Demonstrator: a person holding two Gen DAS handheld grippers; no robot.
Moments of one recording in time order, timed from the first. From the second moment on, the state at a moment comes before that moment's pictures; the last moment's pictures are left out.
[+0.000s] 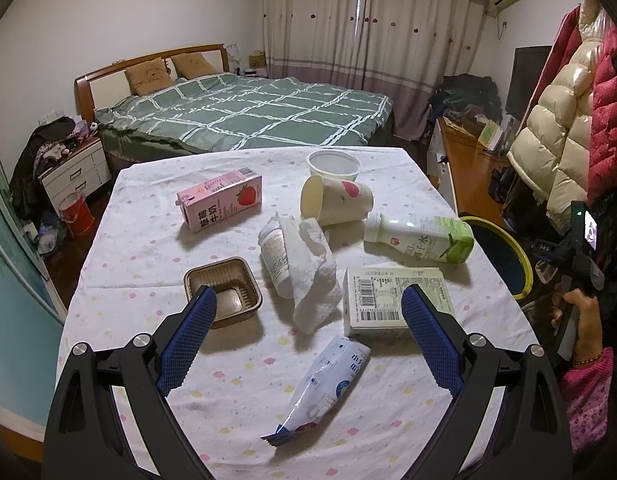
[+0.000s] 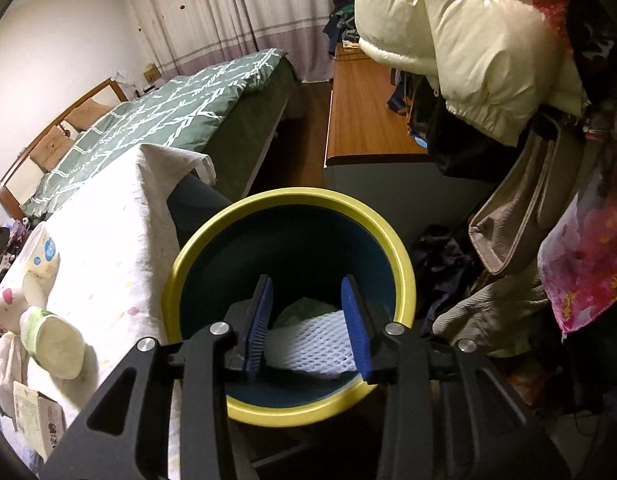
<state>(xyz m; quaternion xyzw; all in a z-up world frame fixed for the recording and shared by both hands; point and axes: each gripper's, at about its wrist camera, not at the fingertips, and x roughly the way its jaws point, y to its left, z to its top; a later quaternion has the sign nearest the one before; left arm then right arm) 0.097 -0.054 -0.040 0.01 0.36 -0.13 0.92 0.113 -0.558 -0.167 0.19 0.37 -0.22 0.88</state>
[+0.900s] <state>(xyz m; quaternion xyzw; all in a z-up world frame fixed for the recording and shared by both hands) 0.107 -0.077 -0.150 0.13 0.50 -0.21 0.83 0.107 -0.545 -0.158 0.19 0.37 -0.20 0.89</state>
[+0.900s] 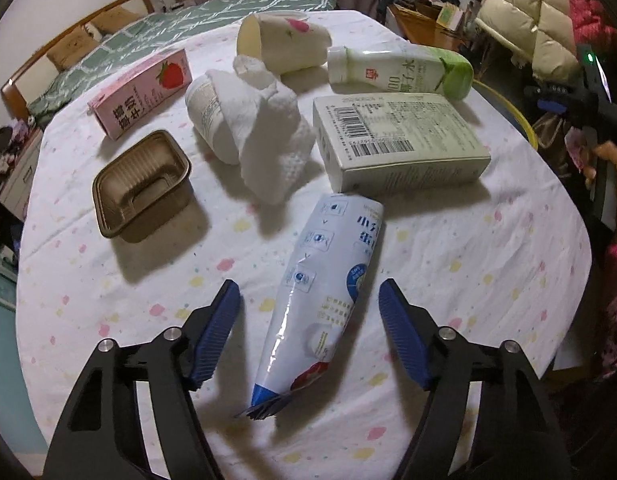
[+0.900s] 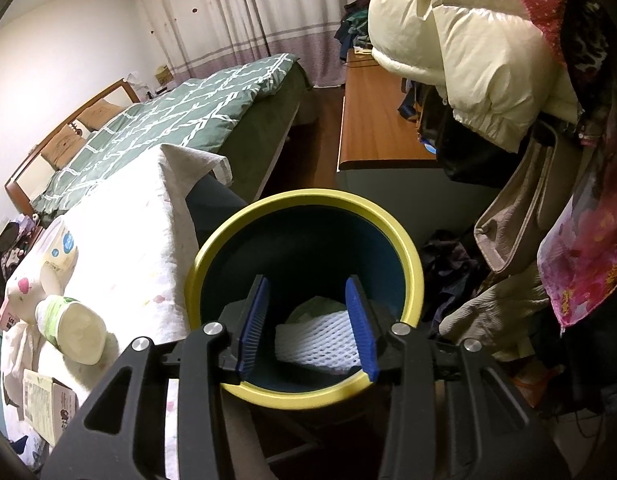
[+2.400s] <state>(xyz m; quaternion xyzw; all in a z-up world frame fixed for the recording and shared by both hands) 0.163 -0.335 -0.063 0.12 0.43 -0.40 0.80 0.008 -0.568 -0.133 0.14 0.34 -0.23 0.90</state>
